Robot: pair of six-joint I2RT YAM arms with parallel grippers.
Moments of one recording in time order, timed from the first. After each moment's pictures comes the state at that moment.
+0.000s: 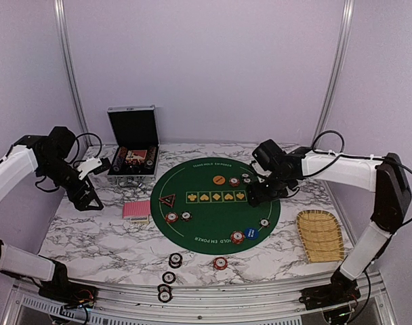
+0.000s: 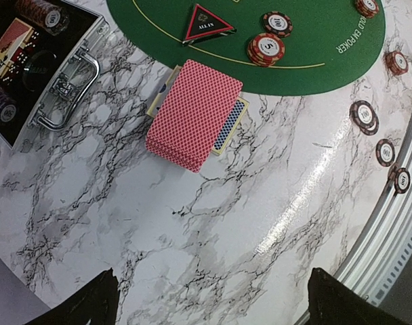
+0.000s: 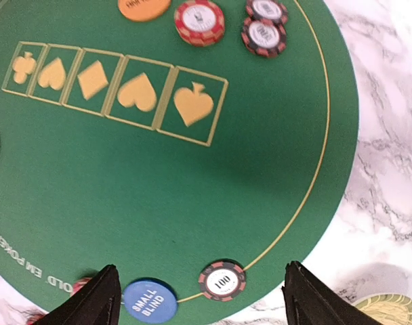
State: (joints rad) left arm -0.13 1.24 1.14 -1.16 0.34 0.73; right arm 0.63 1.66 1.22 -0.72 0.14 0.27
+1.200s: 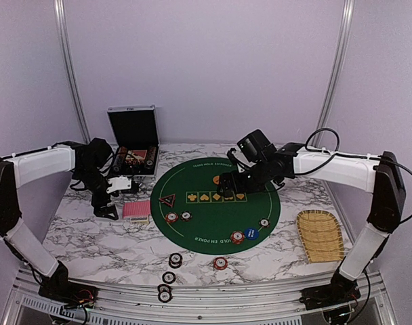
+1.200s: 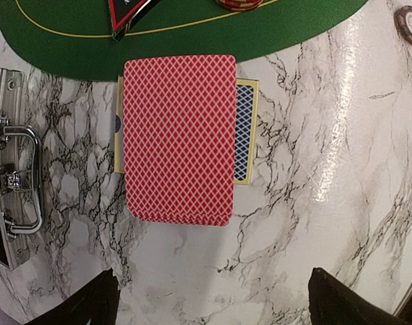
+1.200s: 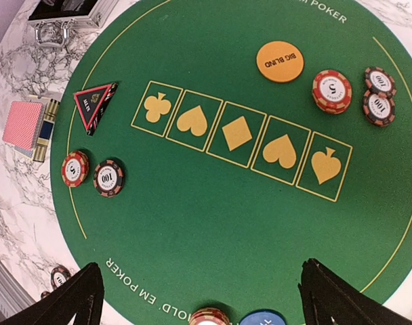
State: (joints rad) left arm -0.30 1.57 1.12 -0.93 0.19 1.05; right arm 0.74 1.70 1.33 -0.57 -0.04 0.40
